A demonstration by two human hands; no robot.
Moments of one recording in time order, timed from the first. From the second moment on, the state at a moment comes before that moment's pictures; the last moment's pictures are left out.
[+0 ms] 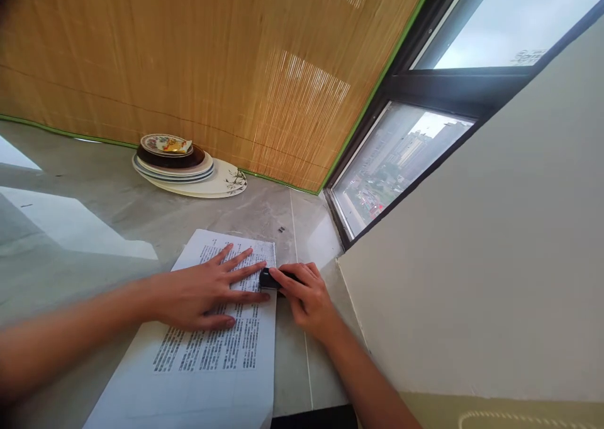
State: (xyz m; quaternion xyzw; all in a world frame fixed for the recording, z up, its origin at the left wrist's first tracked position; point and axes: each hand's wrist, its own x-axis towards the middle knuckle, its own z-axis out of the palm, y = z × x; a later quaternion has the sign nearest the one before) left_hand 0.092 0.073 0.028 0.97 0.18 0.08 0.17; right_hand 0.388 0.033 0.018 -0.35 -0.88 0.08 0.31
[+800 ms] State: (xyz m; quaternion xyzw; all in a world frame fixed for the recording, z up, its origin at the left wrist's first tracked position) left_hand 0.091 0.073 0.021 0.96 0.18 0.11 0.18; right_hand 0.367 0.025 0.023 -0.41 -0.89 -0.04 0.20
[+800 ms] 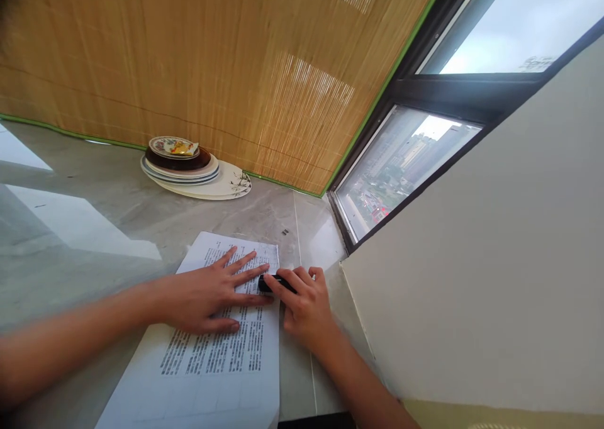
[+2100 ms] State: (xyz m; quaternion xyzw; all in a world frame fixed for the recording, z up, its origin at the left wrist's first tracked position) left_hand 0.032 0.155 0.021 0.74 0.47 0.43 0.21; right_hand 0.307 0.068 0.036 -0.61 -0.72 0.07 0.32
